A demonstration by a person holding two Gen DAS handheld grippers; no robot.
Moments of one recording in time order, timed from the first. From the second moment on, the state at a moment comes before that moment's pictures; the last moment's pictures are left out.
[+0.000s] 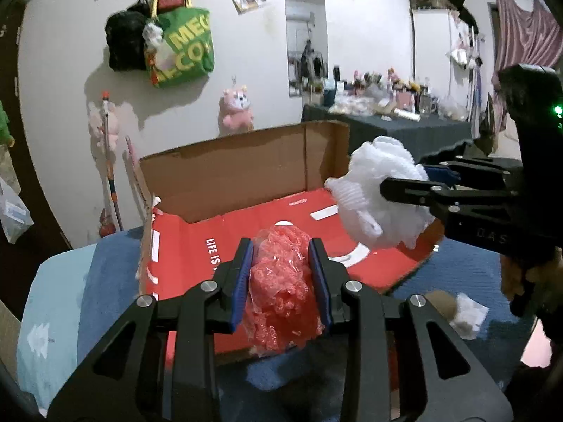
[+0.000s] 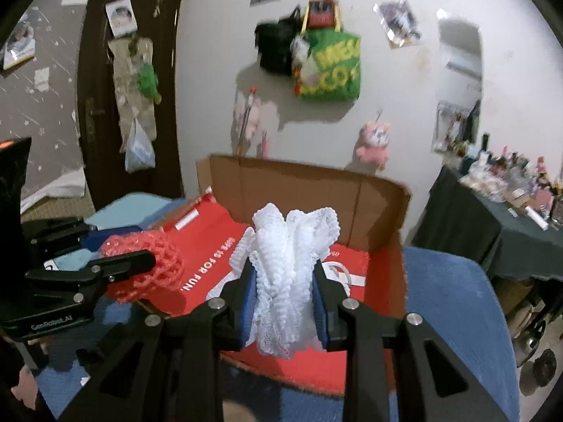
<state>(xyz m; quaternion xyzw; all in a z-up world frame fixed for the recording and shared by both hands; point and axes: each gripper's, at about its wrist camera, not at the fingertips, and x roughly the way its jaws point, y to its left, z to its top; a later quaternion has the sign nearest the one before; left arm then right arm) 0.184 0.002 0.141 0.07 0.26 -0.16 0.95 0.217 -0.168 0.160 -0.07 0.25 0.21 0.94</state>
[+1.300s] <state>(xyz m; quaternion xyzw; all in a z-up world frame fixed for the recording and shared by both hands) 0.334 -0.025 0.077 0.11 0.41 -0.16 0.89 0.370 -0.162 0.091 -0.05 0.46 0.18 0.87</state>
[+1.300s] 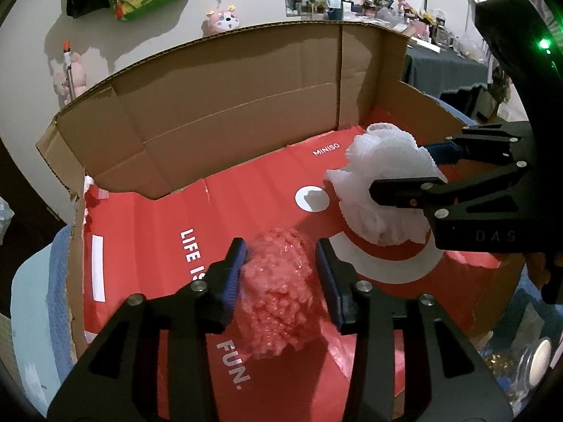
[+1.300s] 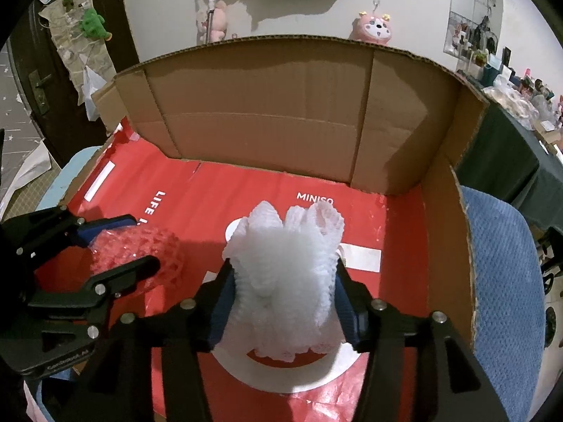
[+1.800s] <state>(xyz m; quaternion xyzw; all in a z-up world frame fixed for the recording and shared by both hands) 0.329 -0.021 0.077 0.12 0.40 -0.15 0.90 0.373 -0.166 0.086 -0.05 0.47 0.17 0.87</state>
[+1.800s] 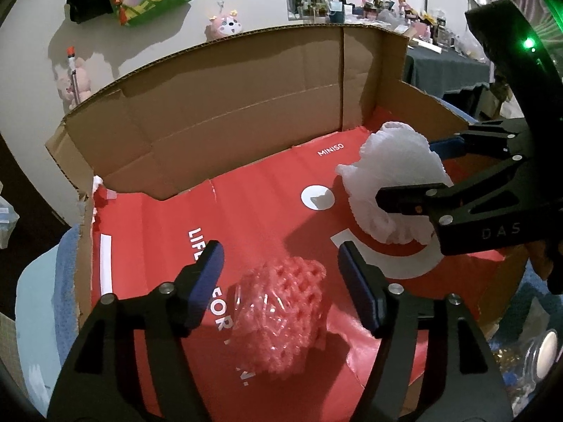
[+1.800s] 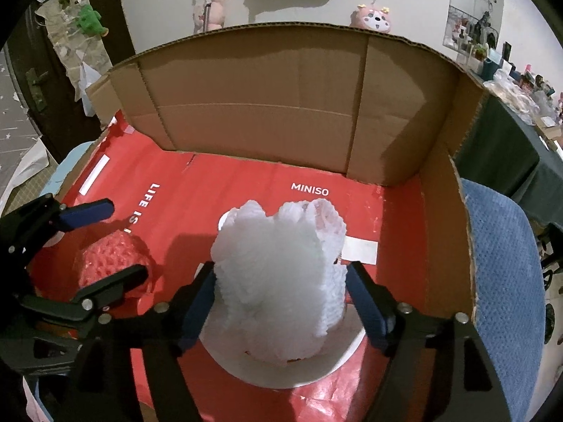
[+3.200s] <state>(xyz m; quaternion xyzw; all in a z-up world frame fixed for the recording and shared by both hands) 0.127 0.021 0.190 0.00 0.21 -0.15 0.97 0.145 -0.209 0.229 -0.04 0.22 0.14 0.96</state>
